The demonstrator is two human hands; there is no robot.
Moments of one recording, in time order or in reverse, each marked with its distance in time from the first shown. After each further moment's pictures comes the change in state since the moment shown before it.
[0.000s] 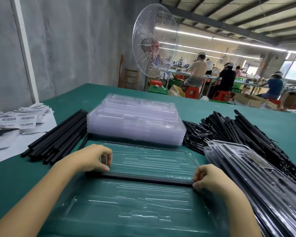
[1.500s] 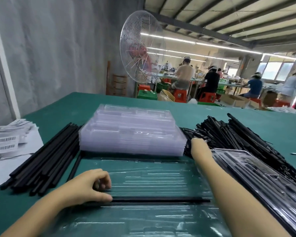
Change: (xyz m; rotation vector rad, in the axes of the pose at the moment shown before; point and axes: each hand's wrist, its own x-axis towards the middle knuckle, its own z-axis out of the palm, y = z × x) left_hand 0.010 -0.034 0.012 -0.205 0.051 0.212; right_hand 0.134 -0.040 -0.017 -0.445 0.483 0.069
